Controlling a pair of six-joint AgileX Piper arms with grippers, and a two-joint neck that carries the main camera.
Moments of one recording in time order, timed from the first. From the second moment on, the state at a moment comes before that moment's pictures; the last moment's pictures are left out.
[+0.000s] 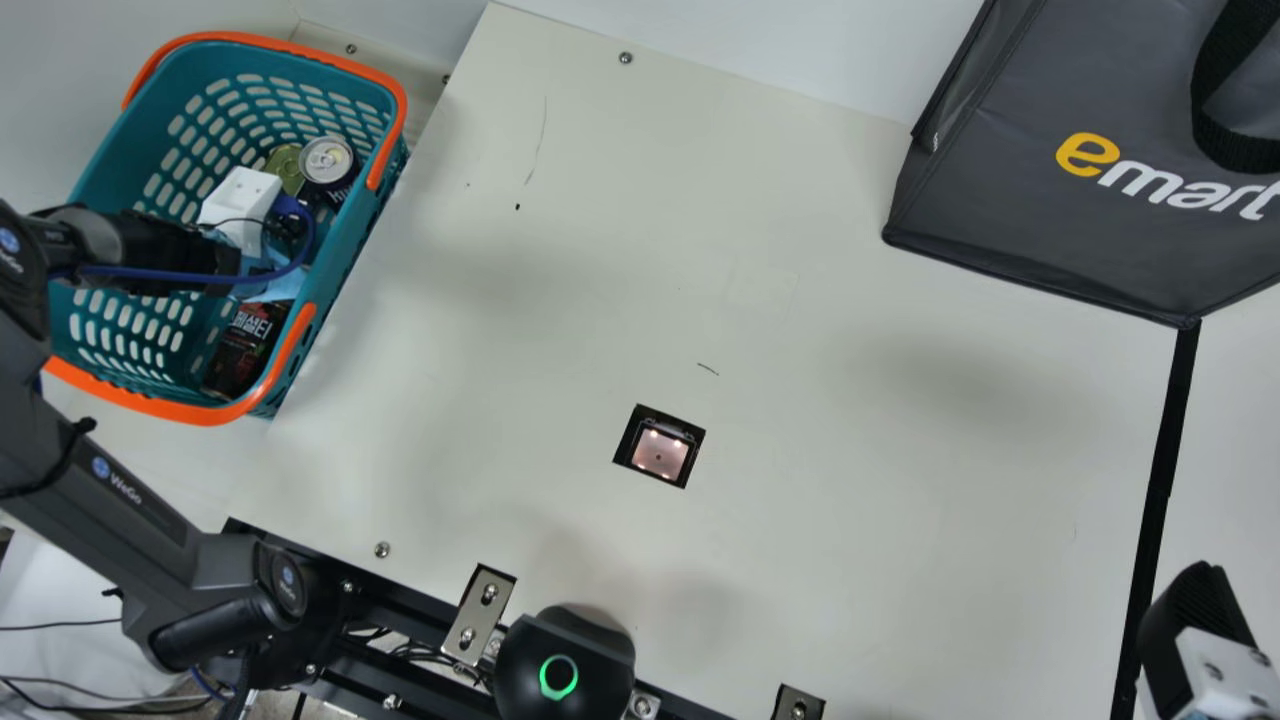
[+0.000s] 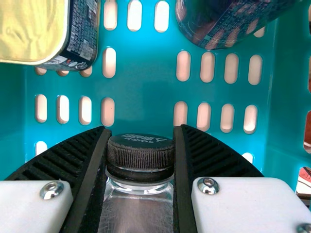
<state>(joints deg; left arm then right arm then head) 40.0 120.6 -51.5 -54.1 13.9 87.7 0.7 42.6 -69.8 -0.8 69.5 -2.2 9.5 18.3</state>
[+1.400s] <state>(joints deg) 42.1 99.4 -46.7 -49.2 23.4 83.4 0.7 42.6 -69.8 -0.8 69.5 -2.2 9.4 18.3</state>
